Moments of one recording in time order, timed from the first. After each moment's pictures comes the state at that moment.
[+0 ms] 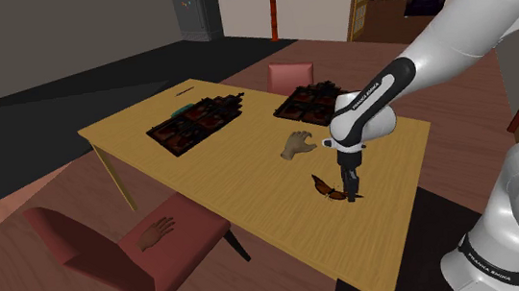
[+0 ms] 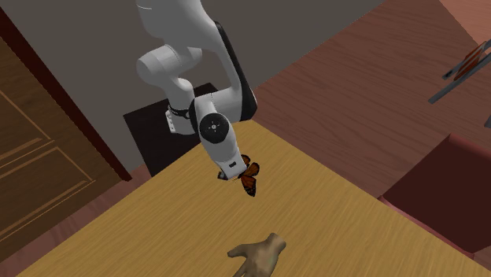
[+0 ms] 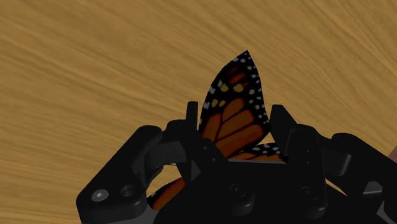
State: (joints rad) arm 0.24 0.03 -0.31 -2.62 0.30 2.37 -1.03
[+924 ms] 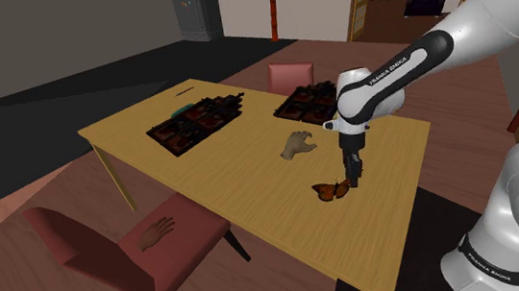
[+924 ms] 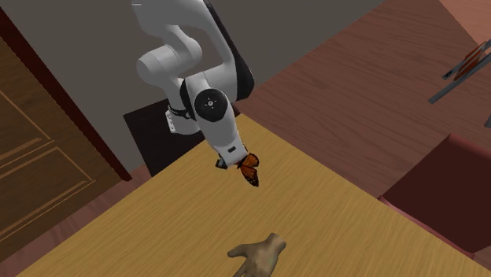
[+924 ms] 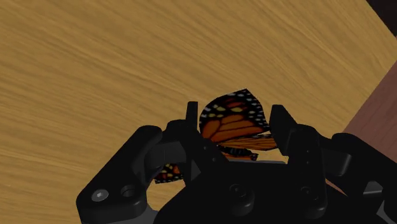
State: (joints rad) arm 0.23 -0.16 -0.31 -2.60 0.19 2.18 -0.92
